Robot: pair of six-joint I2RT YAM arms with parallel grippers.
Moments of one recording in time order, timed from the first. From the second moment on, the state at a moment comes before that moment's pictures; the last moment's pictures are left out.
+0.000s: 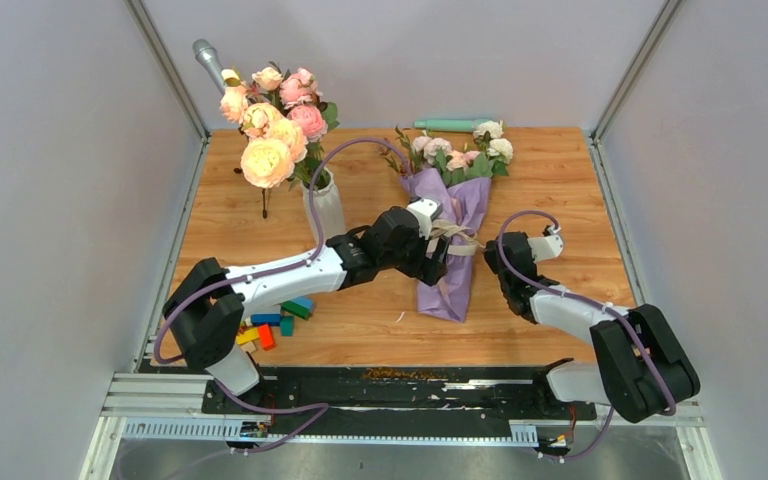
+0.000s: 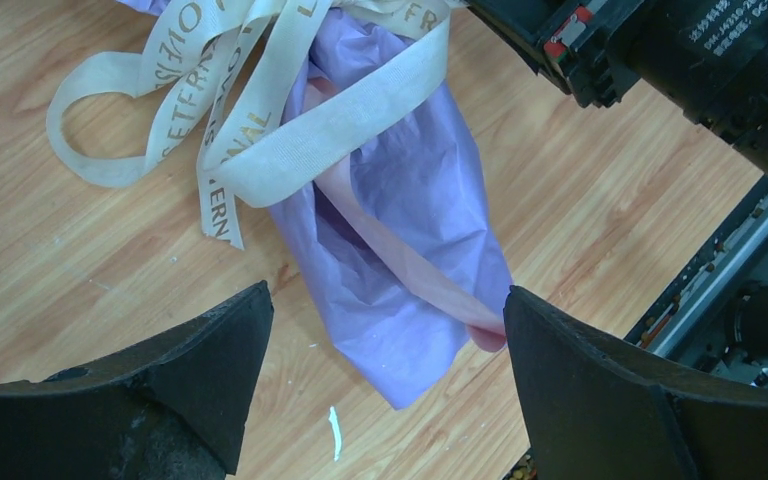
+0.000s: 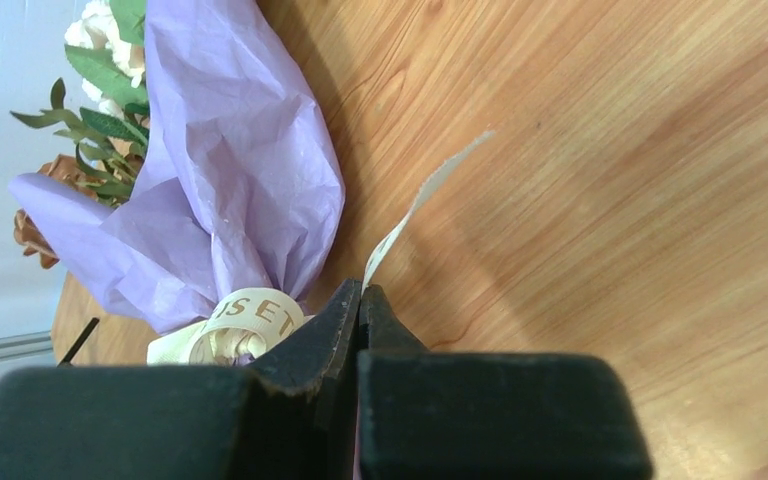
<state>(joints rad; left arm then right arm) -0.95 1.60 1.13 -0.14 0.00 -0.38 0.38 1.30 0.42 0.32 0.47 1.19</state>
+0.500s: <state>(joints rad) -0.95 1.60 1.00 0.01 0.03 -0.21 0.17 1.29 0.44 0.27 0.38 1.02</state>
